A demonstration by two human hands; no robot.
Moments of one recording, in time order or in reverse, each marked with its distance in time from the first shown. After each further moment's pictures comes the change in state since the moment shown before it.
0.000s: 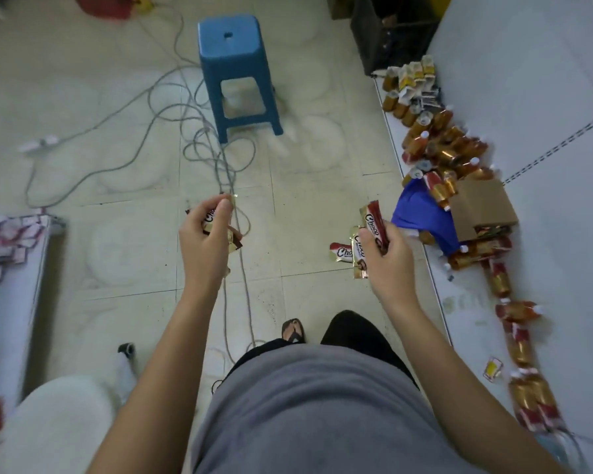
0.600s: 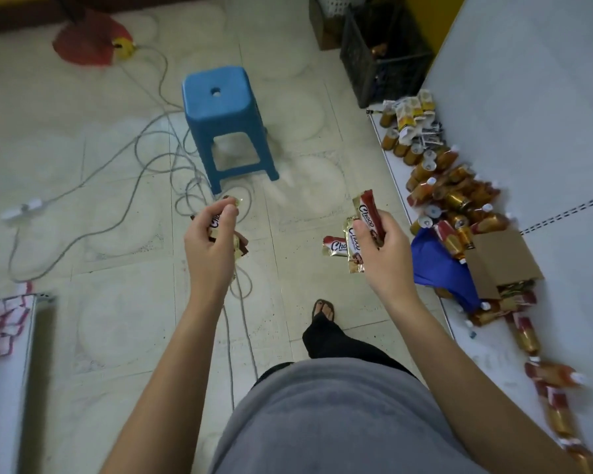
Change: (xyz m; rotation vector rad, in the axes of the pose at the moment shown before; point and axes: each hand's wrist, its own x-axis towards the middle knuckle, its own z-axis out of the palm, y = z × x) left_hand 0.235 0.048 0.096 0.012 -0.082 0.055; right_hand 0.237 -0.081 0.066 0.009 0.026 -0.075
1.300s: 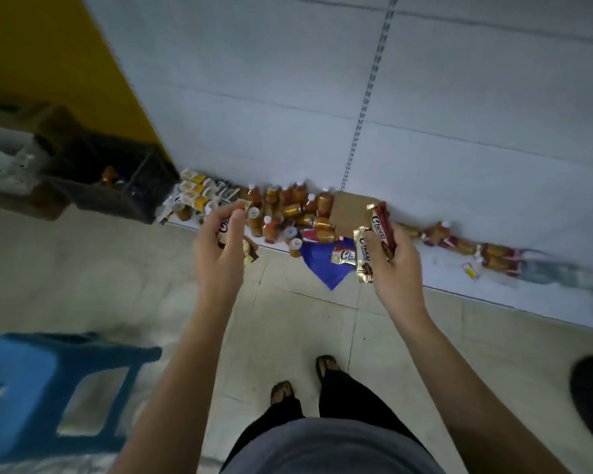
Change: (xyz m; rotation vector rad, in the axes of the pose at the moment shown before) left_hand 0.163 0.109 0.254 -0.030 -1.099 0.402; right_hand 0.087 -0.042 -0.050 0.063 1.135 0.298
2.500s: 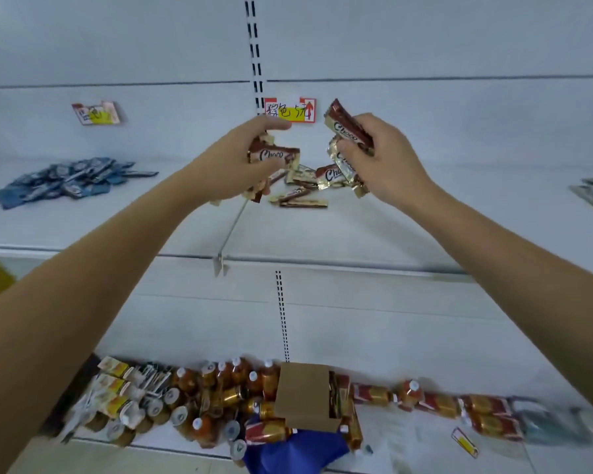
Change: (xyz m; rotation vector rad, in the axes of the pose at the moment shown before) left_hand 0.326 0.281 0.321 0.418 -0.659 0.654; right_hand 0.459 -0.163 -0.186 -0.309 0.071 -0.596
